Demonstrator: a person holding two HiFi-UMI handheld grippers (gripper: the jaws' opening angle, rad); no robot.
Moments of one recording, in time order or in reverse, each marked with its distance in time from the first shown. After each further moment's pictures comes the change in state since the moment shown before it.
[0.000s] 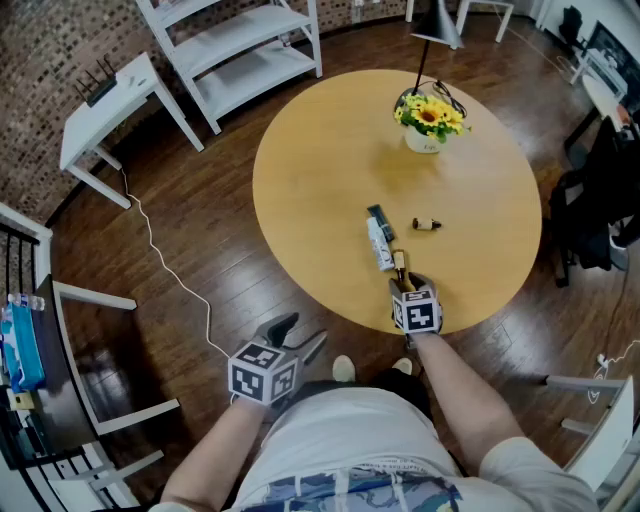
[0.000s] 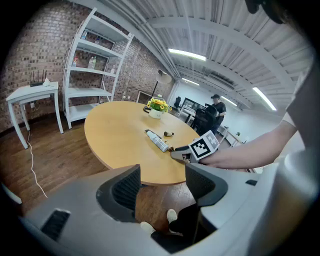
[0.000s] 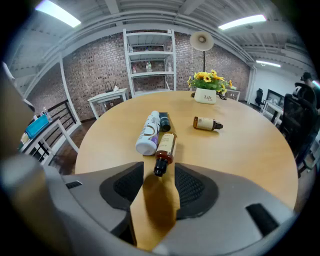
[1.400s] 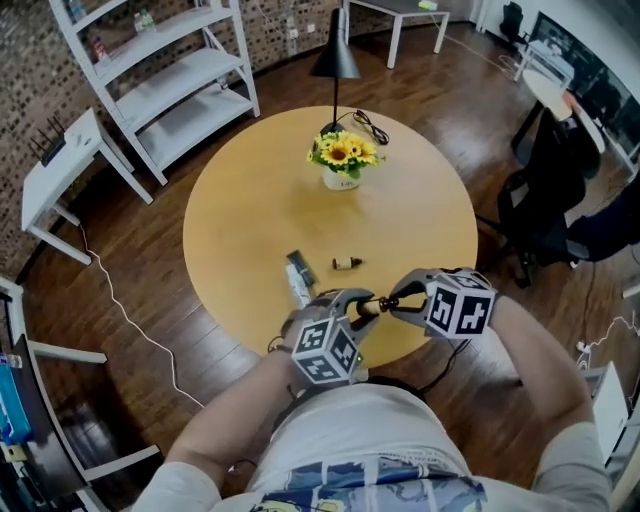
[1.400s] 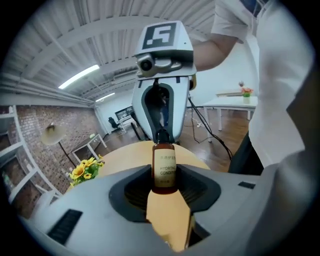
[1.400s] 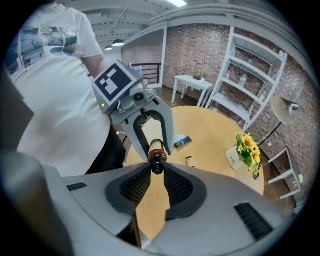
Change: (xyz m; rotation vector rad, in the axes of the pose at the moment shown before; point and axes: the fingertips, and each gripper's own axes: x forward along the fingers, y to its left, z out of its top) left arm 0.209 -0.241 0.141 1.054 -0.076 -0.327; right arm -0.229 -0.078 0.098 -0.931 0.149 0.590
